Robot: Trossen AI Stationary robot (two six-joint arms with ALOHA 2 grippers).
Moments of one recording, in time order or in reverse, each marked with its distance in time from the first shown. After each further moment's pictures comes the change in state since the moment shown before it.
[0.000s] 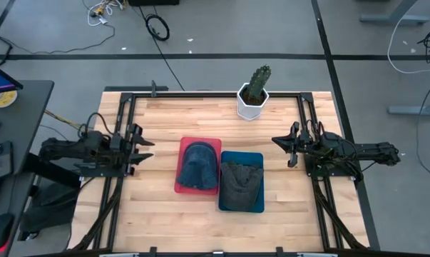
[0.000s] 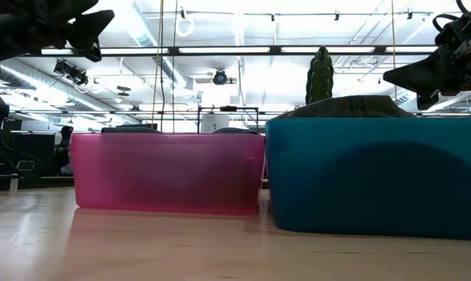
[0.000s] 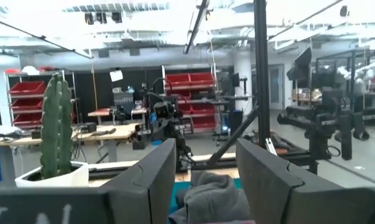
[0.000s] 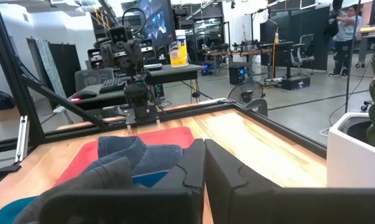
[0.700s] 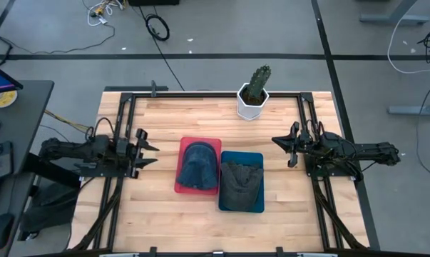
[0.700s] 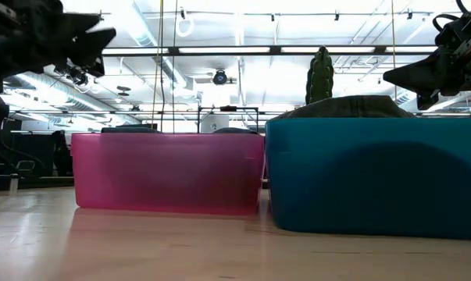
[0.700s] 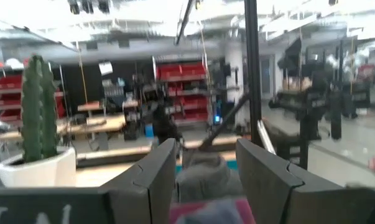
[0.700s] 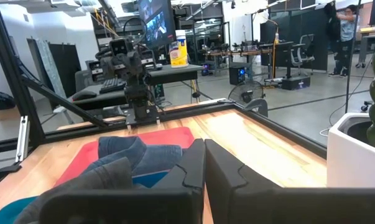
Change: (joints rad) left arm 0.000 0.001 -0.115 0.084 0.041 0.004; right arm 0.000 0.000 0.000 0.000 0.000 0.000
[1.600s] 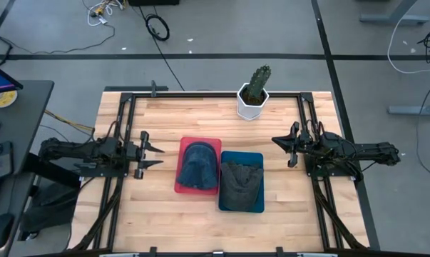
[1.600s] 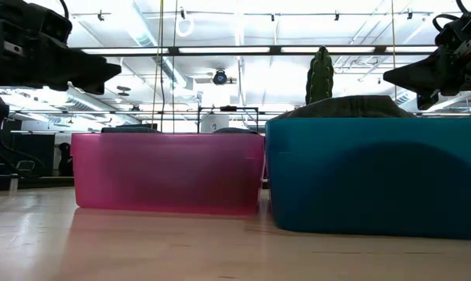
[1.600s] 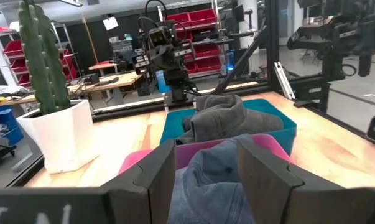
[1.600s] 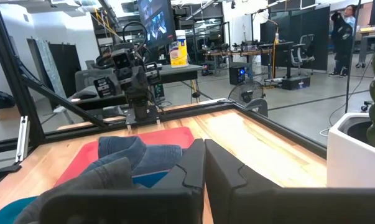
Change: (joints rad) left arm 0.000 0.011 -0.001 -0.221 -0.059 0.080; right arm 0.000 0.000 0.000 0.000 0.000 0.000
